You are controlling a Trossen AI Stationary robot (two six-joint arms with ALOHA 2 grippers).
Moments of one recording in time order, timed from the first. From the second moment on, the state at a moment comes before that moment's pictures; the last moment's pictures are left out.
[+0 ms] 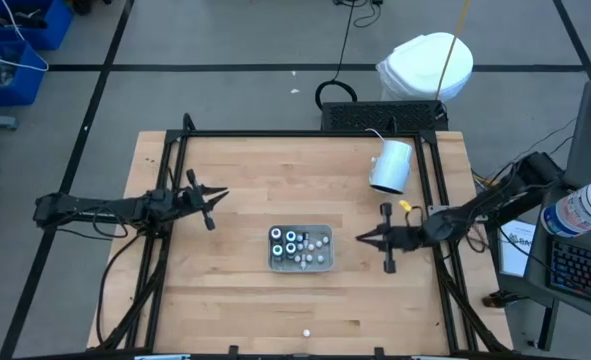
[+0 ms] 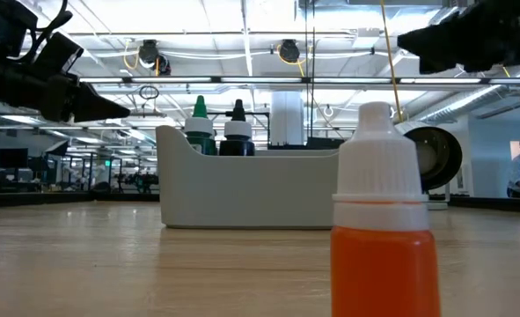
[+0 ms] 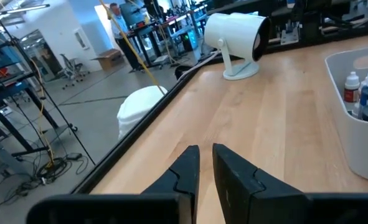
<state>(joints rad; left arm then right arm) 0.02 0.29 0.01 0.16 -0.42 0.25 0.48 0.97 0.16 0.82 0.44 -0.23</state>
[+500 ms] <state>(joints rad) 0.02 0.29 0.01 0.19 -0.42 0.22 0.72 1.25 0.41 0.78 0.53 -0.25</state>
